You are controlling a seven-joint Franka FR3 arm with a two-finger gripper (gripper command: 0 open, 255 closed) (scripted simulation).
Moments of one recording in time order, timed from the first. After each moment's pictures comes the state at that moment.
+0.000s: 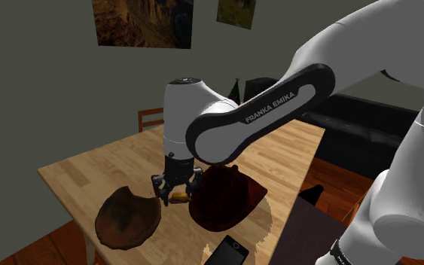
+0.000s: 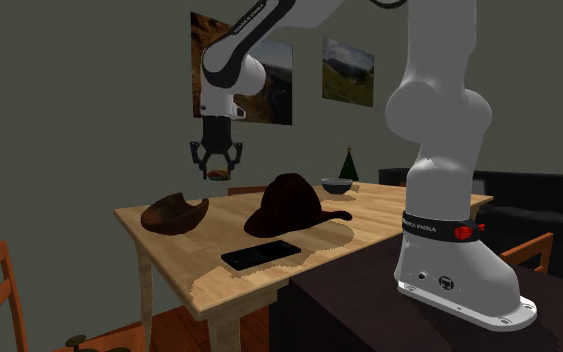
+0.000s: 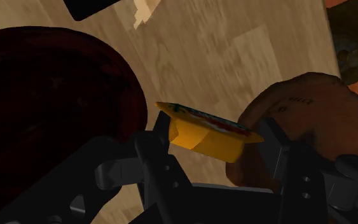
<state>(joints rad) 0.10 0.06 0.55 -2.22 -0.01 2.28 0.95</state>
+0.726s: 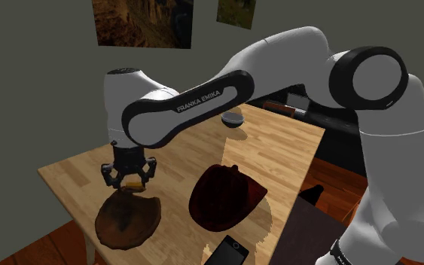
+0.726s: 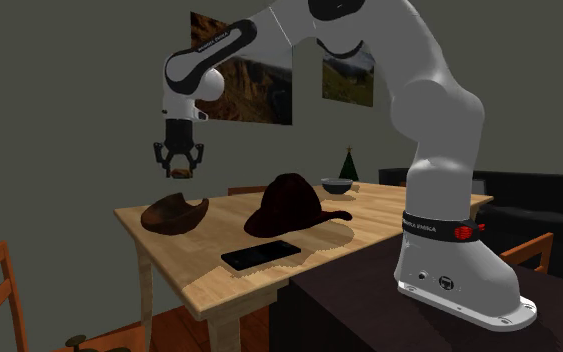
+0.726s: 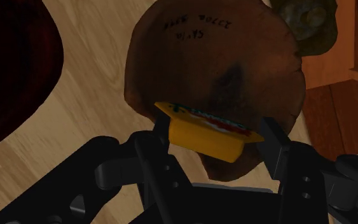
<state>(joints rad) 0.23 0.51 0.50 -1.64 -0.24 2.09 1.08</state>
